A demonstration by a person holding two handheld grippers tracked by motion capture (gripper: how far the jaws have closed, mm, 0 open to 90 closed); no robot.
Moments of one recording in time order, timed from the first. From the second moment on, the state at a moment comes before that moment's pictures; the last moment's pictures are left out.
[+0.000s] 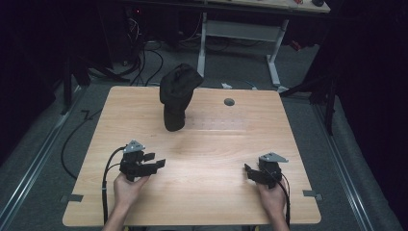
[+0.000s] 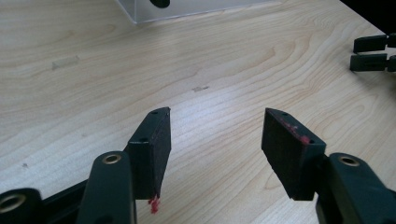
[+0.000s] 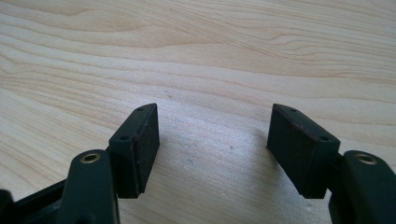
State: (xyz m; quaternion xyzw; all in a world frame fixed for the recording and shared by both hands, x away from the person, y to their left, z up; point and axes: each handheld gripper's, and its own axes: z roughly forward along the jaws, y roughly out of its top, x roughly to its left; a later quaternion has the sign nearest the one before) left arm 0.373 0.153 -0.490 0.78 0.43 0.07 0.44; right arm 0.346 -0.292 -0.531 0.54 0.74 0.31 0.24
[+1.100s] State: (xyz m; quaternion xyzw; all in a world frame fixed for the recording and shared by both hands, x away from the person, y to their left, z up) left arm 0.365 0.118 -0.536 0.81 0.42 0.18 0.37; right arm 0.346 -0.292 -0.531 0.54 0.74 0.31 0.24
